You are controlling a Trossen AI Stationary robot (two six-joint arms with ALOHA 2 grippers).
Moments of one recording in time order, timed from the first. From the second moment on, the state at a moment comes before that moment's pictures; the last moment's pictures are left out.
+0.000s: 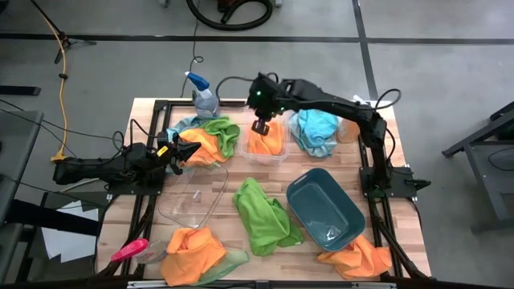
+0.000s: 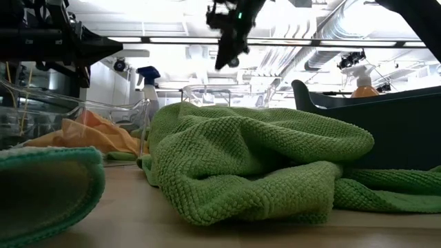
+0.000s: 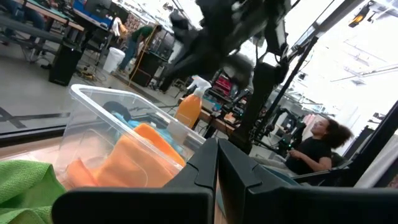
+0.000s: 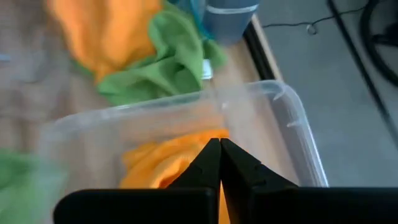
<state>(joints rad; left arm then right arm) 0.07 0.11 0.01 0.28 -0.27 -0.46 -0.32 2.02 2.17 -1.11 0.09 -0.09</state>
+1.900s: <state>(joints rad) 0.05 0.73 0.90 -0.48 -0.37 -0.40 0.21 1.16 1.20 -0.79 0.34 0.38</state>
